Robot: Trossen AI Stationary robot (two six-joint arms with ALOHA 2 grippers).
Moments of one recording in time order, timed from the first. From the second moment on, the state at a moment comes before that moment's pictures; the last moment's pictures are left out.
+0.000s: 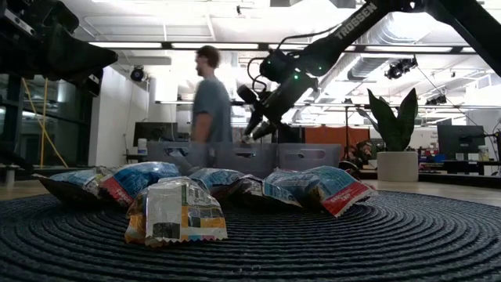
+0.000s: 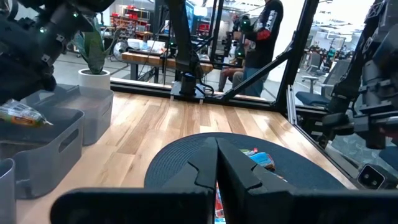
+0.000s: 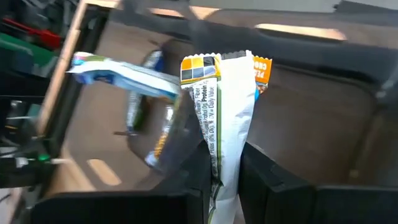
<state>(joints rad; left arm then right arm) -0.20 0.02 0.01 0.03 -0.17 -0.14 -0.58 2.05 1.51 -0.21 -0.20 0.76</state>
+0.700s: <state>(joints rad) -0.20 0.02 0.01 0.03 -0.17 -0.14 -0.60 2.05 1.51 -0.31 -0.19 0.62</state>
